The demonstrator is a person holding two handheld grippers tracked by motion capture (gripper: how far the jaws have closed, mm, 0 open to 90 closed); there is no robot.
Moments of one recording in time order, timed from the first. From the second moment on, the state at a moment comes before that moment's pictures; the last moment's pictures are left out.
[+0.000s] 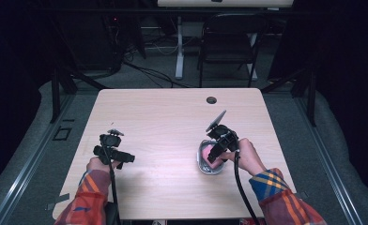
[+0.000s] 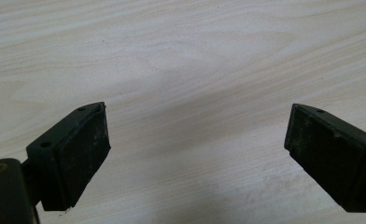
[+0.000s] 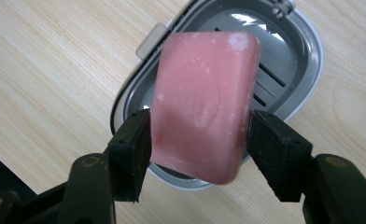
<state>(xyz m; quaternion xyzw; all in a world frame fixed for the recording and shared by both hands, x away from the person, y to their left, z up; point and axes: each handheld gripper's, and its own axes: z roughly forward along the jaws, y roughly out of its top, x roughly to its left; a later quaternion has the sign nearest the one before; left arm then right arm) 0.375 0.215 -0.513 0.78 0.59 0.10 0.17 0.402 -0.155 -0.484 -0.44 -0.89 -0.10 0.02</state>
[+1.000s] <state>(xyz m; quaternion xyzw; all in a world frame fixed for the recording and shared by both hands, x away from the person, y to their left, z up) 0.374 0.215 -0.512 0.78 0.59 0.11 0.17 0.382 -0.198 -0.453 -0.40 -0.90 -0.18 -0.03</state>
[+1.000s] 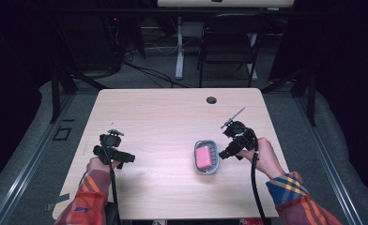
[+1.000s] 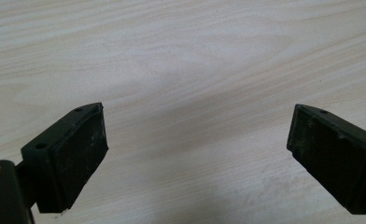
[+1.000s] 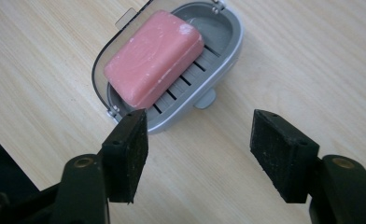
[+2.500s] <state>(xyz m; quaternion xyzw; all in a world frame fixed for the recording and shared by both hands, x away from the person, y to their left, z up) 0.374 0.210 -0.512 0.79 0.58 0.11 0.17 0.332 -0.299 -0.470 -0.43 -0.89 -0.14 -0.11</state>
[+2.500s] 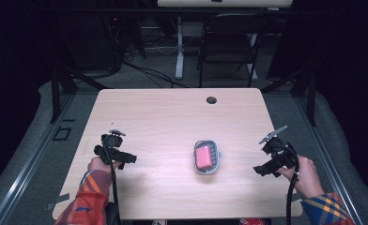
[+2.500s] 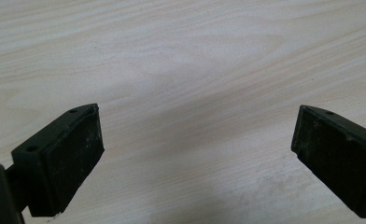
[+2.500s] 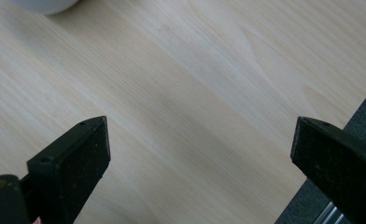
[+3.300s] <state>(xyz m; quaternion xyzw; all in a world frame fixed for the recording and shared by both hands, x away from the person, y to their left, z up) 0.375 0.211 -0.513 0.79 0.58 0.10 0.17 0.310 -0.315 -0.528 -0.42 -0.90 -0.08 -0.09</state>
